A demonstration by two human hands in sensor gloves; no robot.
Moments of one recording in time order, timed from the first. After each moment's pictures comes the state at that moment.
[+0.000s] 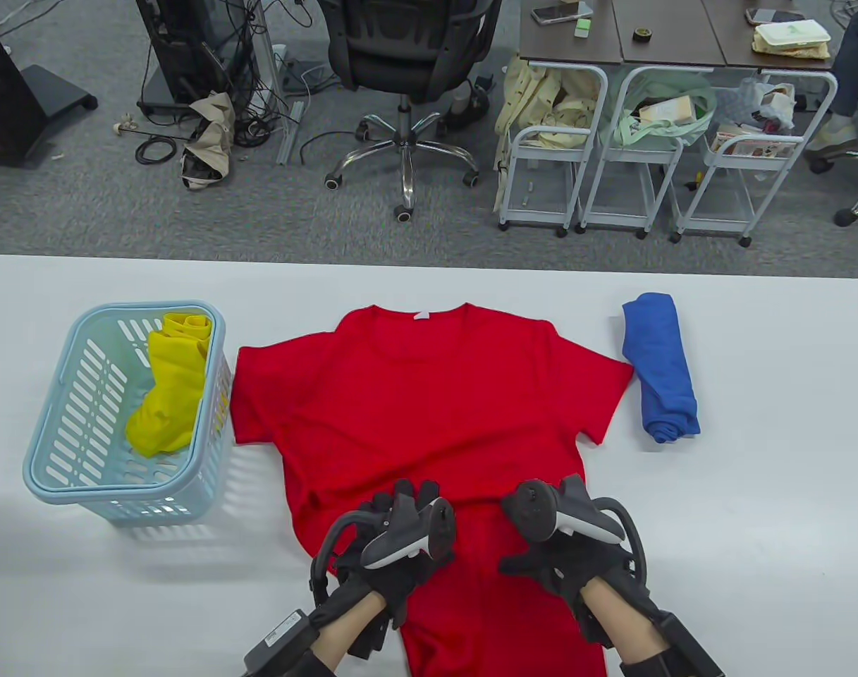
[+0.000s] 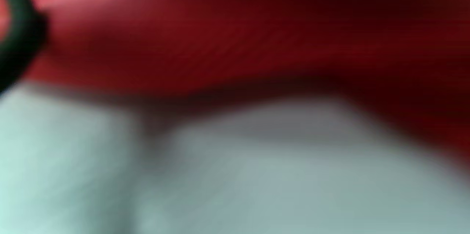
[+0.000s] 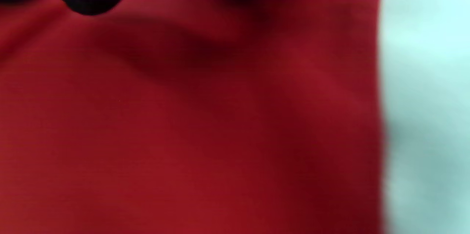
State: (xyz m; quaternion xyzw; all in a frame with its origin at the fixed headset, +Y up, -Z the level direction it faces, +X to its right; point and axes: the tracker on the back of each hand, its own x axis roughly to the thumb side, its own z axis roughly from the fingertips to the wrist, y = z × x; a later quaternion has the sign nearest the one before) left_hand -0.073 -0.781 -0.264 -0.28 -0.14 -0.12 0.94; right_hand 0.141 -0.773 -0.275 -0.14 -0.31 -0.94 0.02
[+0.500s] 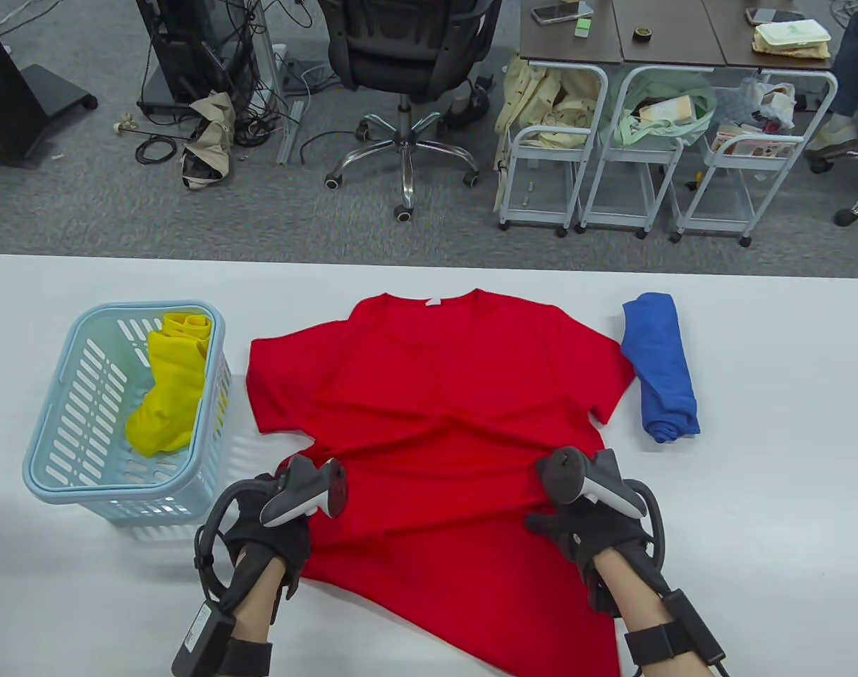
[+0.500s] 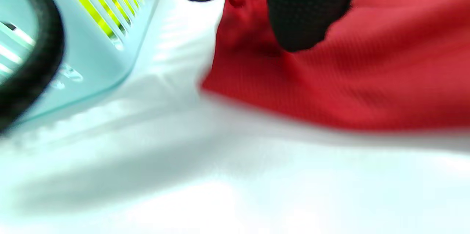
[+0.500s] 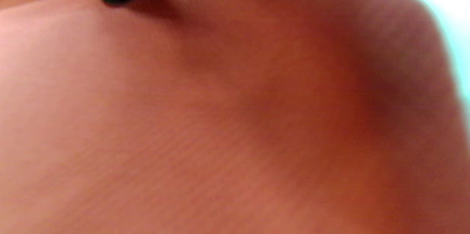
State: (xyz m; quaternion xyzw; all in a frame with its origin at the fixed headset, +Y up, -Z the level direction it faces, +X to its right) left_hand -0.189 -0.730 -0.288 -0.29 0.01 -0.15 0.95; right_hand 0.179 -0.772 -0.305 -0.03 -0.28 -0.96 -0.05
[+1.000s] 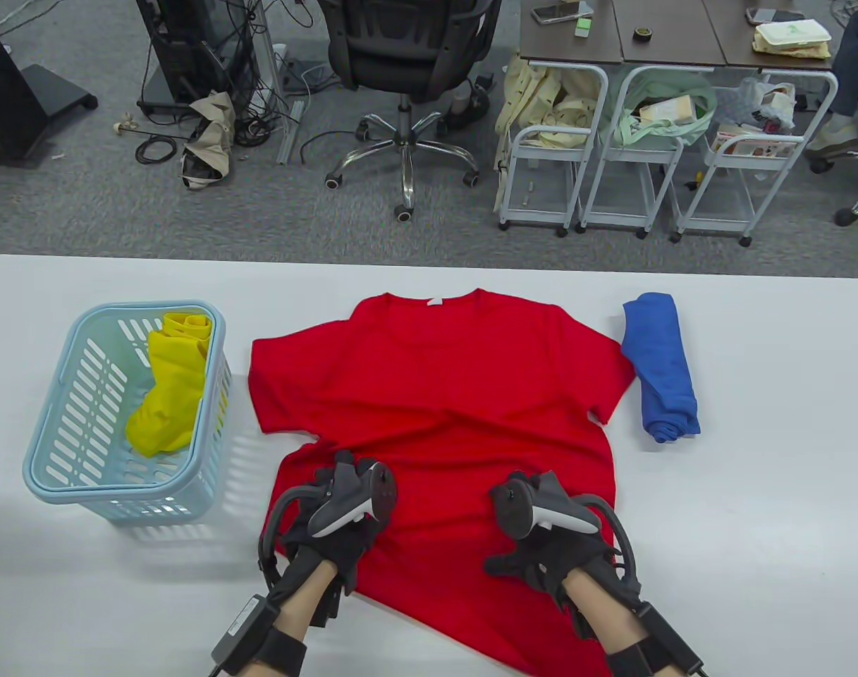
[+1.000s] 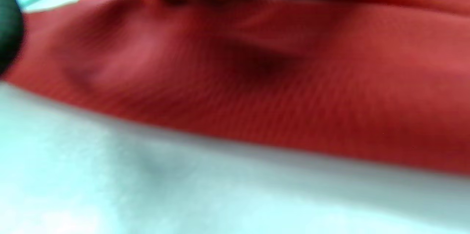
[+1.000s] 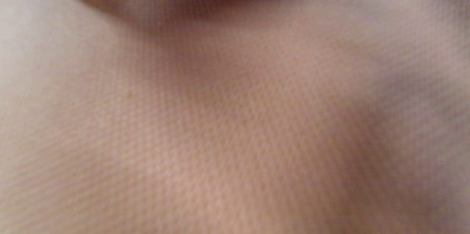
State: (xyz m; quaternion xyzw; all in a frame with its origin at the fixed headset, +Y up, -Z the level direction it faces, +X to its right) left_hand -0.141 -0.766 -0.297 -0.27 -0.06 -0.04 0.96; right_hand 0.131 -0.782 -0.289 -0.12 -0.35 -0.93 0.00
